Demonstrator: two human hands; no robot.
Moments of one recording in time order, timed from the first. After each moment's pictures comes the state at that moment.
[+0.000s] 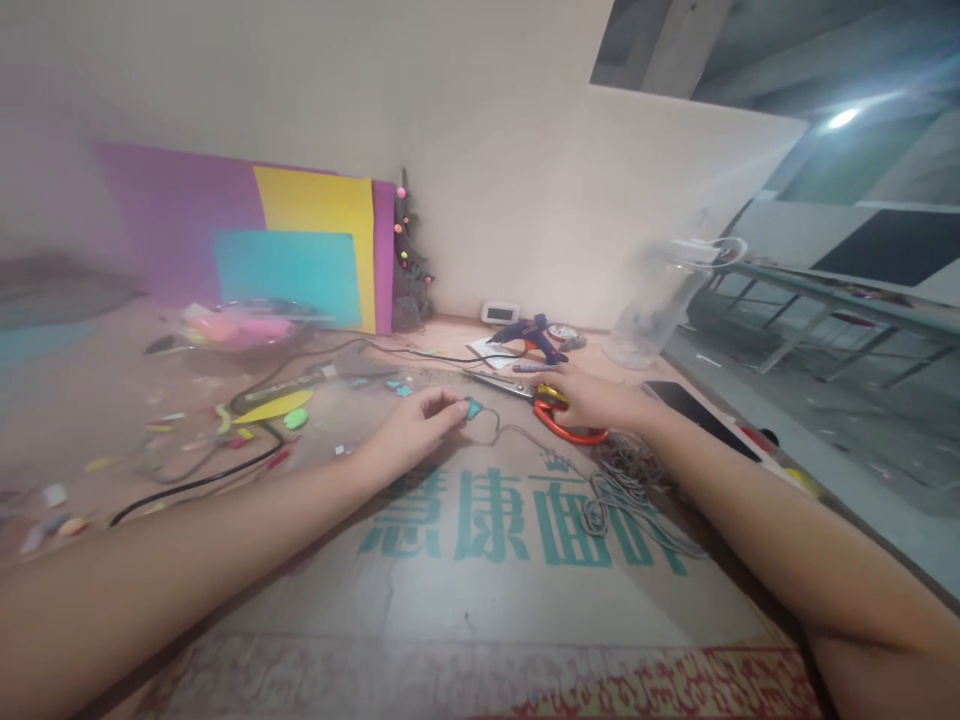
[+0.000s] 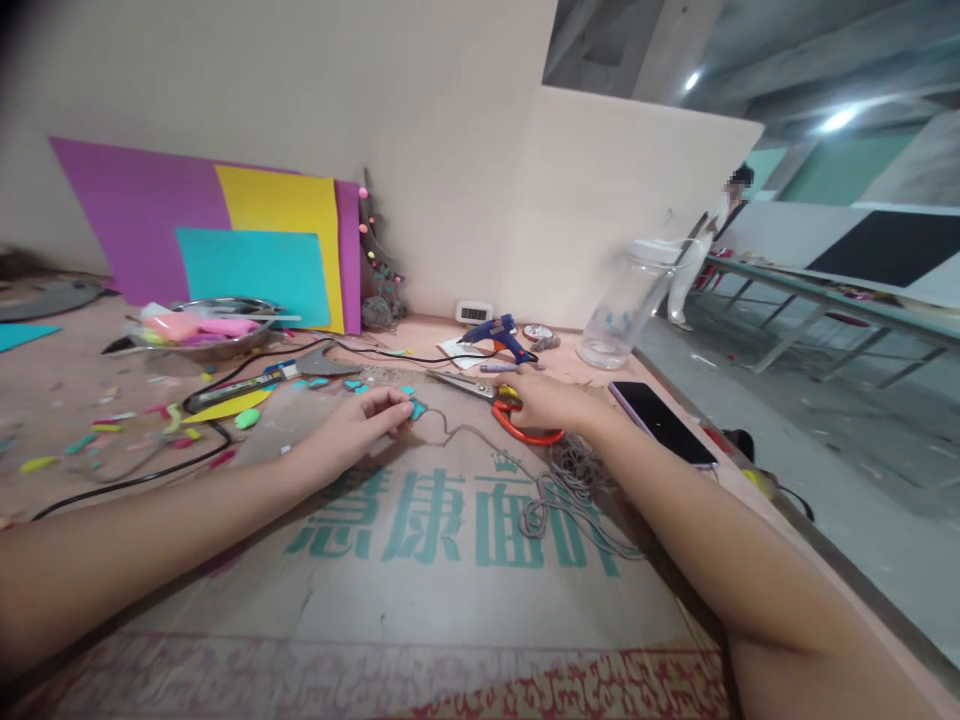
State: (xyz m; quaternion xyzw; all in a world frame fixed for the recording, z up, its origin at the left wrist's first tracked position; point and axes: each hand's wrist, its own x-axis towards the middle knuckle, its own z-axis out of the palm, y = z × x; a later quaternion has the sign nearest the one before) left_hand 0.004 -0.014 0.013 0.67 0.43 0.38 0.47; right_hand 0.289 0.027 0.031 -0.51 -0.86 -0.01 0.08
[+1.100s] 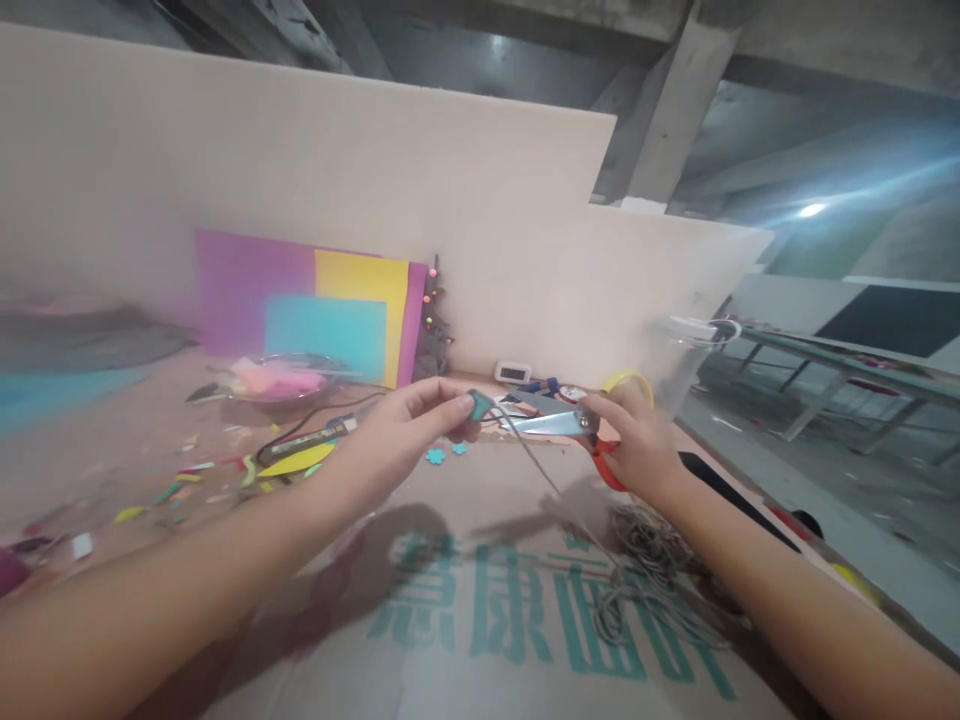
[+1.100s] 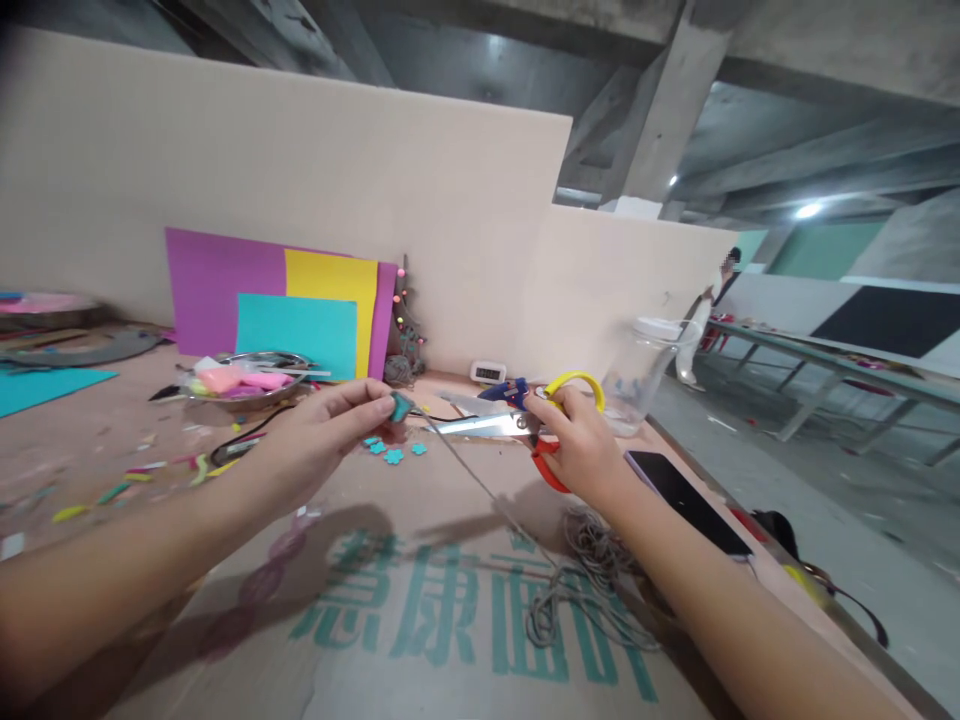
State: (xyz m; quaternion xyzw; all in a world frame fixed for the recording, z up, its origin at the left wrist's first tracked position) left_hand -0.027 -0.016 0.077 0.66 0.33 0.49 0.46; right_hand 0.289 0.012 0.061 -0.34 -0.83 -0.30 0.33
